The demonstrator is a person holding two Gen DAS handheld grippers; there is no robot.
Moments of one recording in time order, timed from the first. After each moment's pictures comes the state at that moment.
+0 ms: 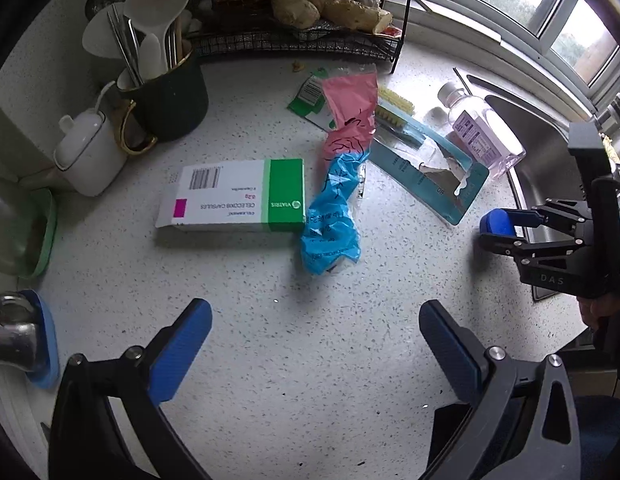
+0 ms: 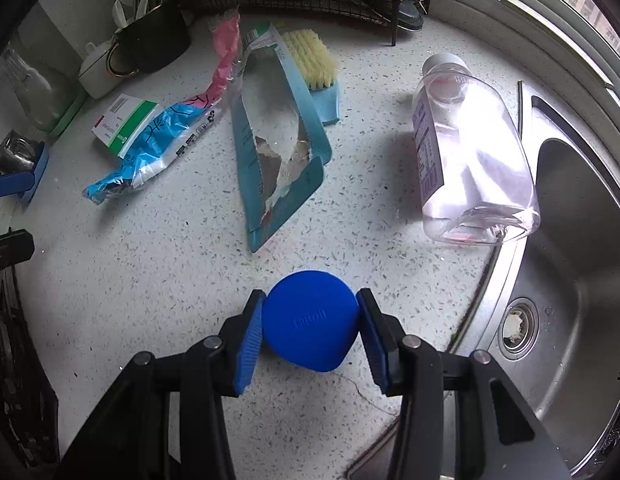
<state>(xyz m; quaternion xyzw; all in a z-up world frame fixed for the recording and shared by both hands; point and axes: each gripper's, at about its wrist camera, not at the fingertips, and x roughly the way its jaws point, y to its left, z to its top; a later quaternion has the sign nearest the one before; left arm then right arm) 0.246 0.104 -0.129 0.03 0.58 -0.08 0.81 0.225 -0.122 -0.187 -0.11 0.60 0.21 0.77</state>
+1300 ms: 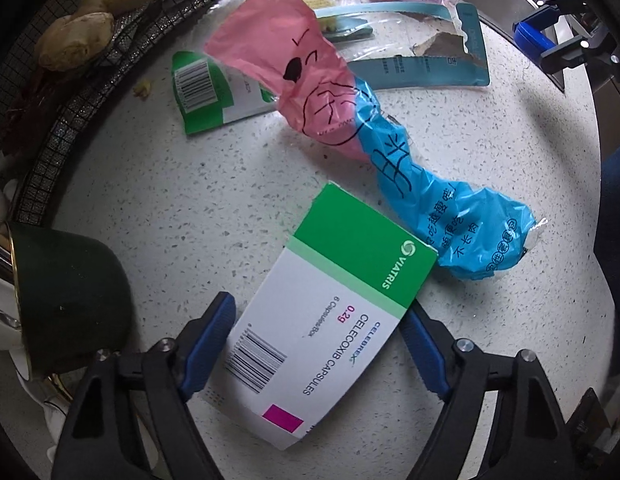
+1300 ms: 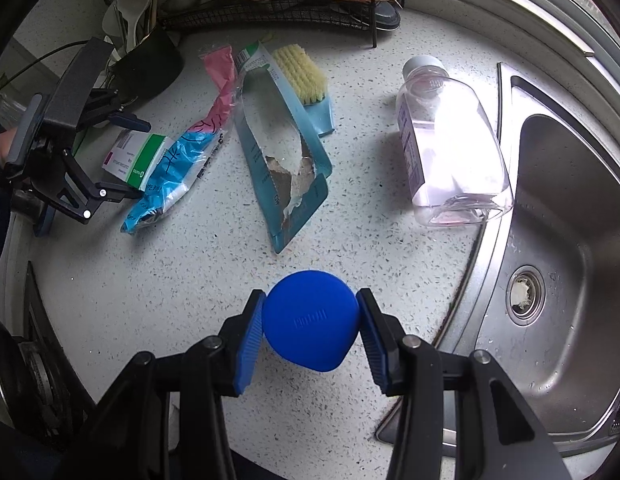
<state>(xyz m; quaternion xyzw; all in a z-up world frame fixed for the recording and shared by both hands) 0.353 0.109 -0.217 0.35 0.56 -0.37 0.65 0.238 -0.122 -0.170 -0.06 0.62 0.18 0.76</state>
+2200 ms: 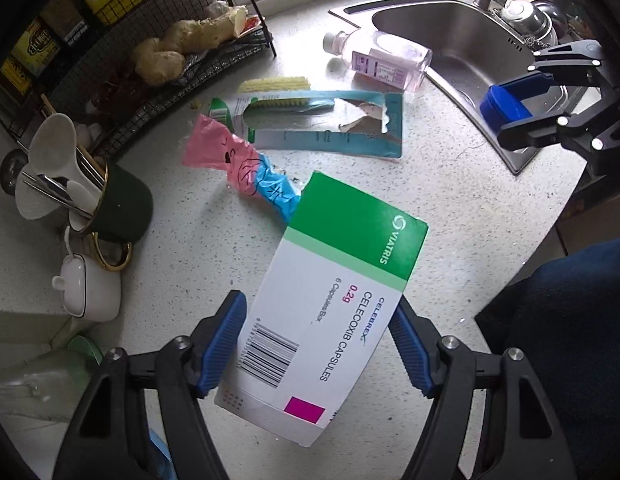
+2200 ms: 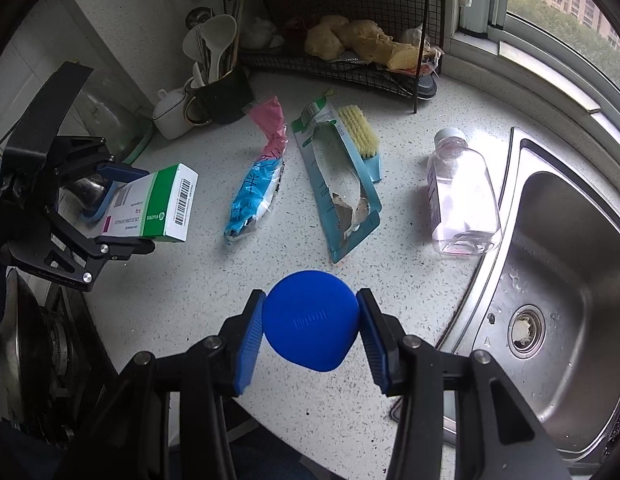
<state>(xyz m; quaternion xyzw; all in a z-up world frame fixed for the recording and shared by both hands) 0.245 0.063 -0.112 0.24 0.58 -0.24 0.74 0.198 -0.119 -0.110 -0.06 0.55 0.26 0.79</state>
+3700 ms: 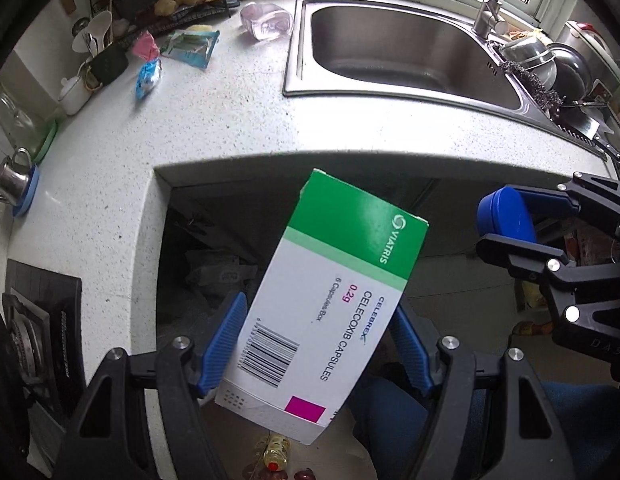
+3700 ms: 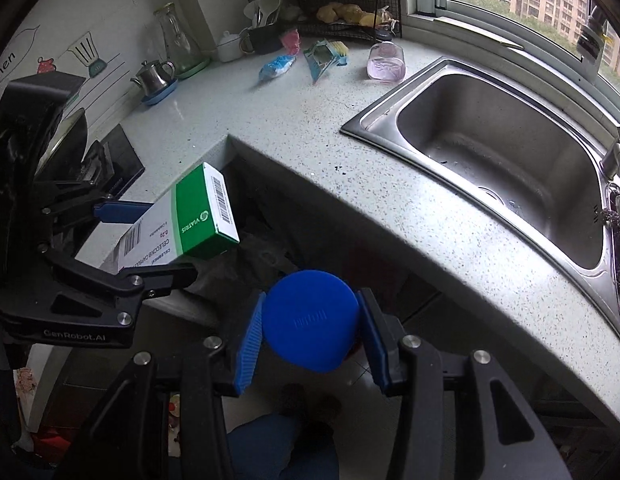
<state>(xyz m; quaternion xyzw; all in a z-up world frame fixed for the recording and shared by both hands) -0.050 -0.177 -0.136 0.05 0.60 -0.06 0.80 -0.052 -0.288 -0.142 -0.10 0.50 0.30 0.81</state>
